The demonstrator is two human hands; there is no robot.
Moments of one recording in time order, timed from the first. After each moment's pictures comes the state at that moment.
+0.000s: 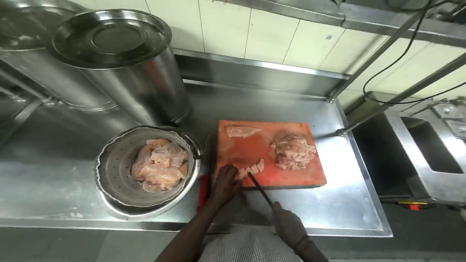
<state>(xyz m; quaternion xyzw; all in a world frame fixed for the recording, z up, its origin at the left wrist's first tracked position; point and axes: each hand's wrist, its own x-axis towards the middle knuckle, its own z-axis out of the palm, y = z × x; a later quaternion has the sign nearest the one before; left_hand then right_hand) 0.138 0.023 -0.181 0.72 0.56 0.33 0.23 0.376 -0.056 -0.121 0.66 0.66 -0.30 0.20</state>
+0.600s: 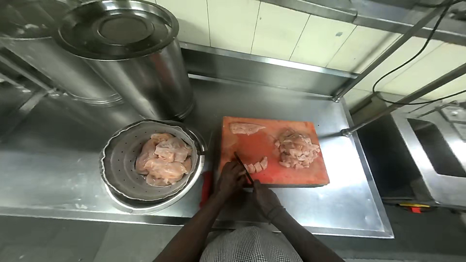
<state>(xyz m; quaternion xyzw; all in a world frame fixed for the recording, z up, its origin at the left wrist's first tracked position) 0.139 0.029 -0.189 0.74 0.54 0.35 0.21 0.304 -0.001 -0.131 0.63 0.70 -0.29 0.16</state>
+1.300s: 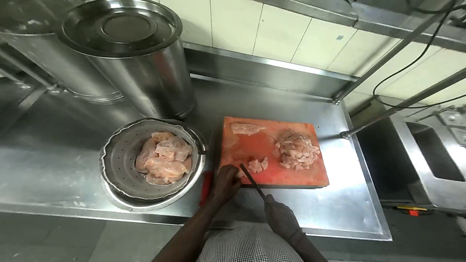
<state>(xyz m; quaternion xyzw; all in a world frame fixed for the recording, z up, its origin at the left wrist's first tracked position) 0.128 0.011 -0.192 0.72 0.55 0.38 0.20 0.345 -0.045 -0.108 0.64 0.69 -0.29 0.16</state>
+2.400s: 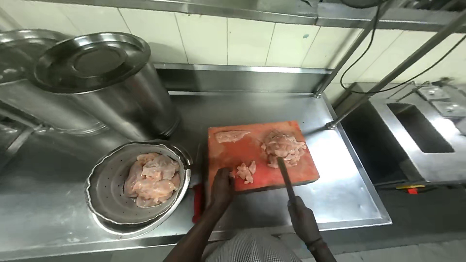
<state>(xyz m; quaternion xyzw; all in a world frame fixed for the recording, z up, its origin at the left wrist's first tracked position) 0.169 0.029 -0.142 0.65 0.67 0.24 0.27 0.444 -0.072 -0.151 0.73 0.60 -0.27 -0.19</state>
